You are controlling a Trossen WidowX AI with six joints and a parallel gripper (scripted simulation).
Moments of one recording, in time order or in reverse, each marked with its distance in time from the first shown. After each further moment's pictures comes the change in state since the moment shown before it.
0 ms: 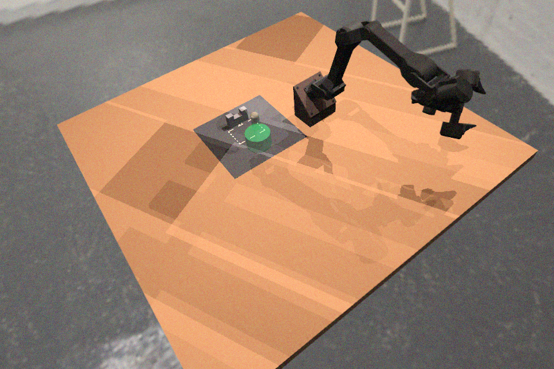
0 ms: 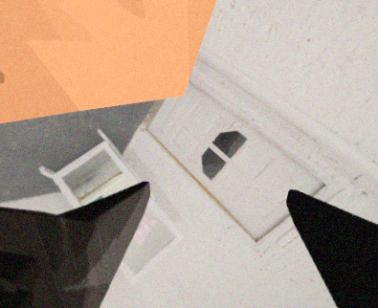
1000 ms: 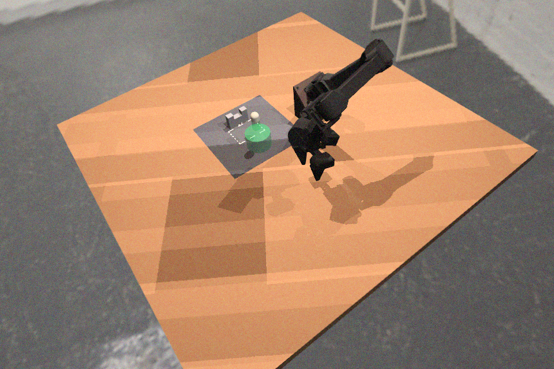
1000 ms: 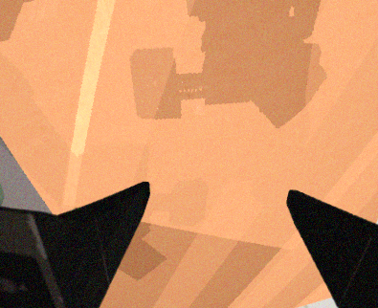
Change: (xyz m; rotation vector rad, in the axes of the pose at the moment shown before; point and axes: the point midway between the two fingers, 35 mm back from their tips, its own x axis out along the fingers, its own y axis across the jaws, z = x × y) arm -0.331 0.259 0.223 1.548 0.682 1.154
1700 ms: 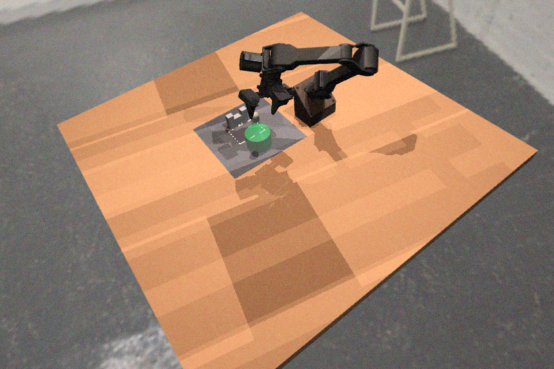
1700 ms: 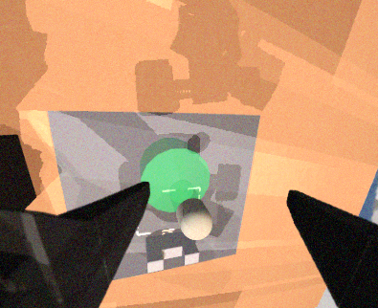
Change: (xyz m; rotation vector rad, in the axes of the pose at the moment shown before) arm -0.101 0.226 -0.054 1.304 0.303 -0.028
